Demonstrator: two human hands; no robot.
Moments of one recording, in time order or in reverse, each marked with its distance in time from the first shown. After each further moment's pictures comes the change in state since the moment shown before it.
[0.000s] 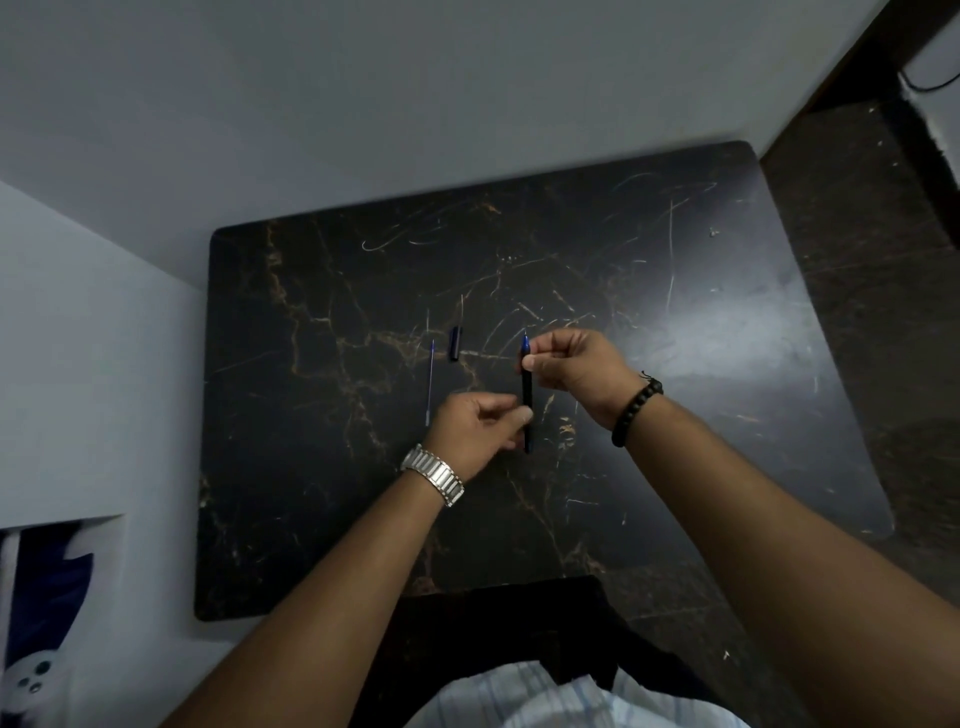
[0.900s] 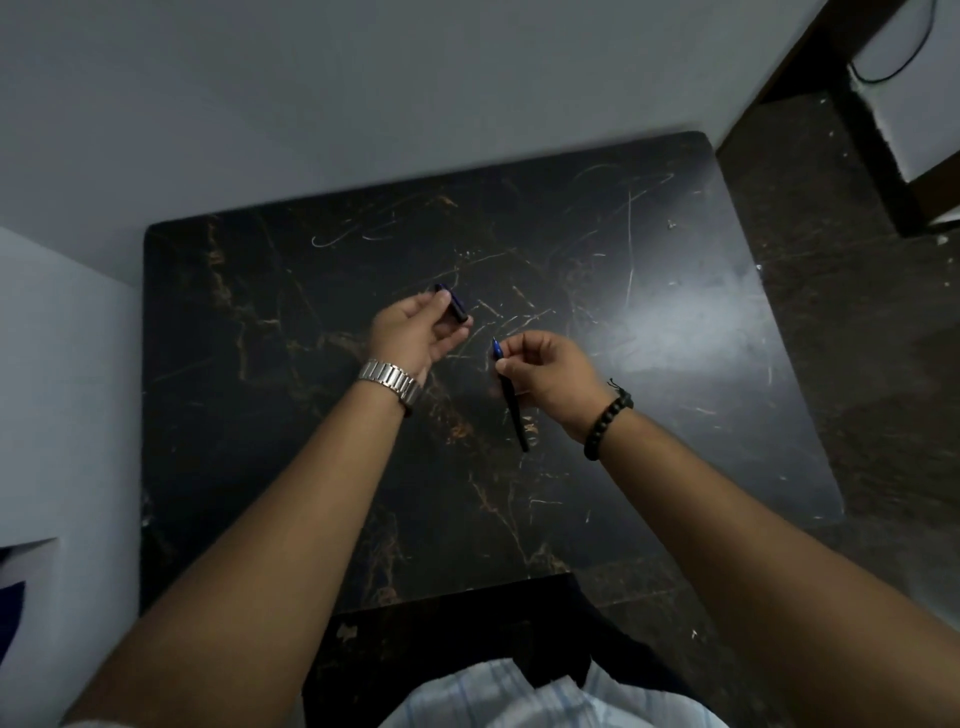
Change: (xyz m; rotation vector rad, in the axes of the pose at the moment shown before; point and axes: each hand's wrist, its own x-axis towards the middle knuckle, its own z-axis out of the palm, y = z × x) left_hand 0.084 0.063 -0.018 -0.639 0.204 -0.129; right_hand -0.015 -0.002 -0.004 0.006 0.075 0.031
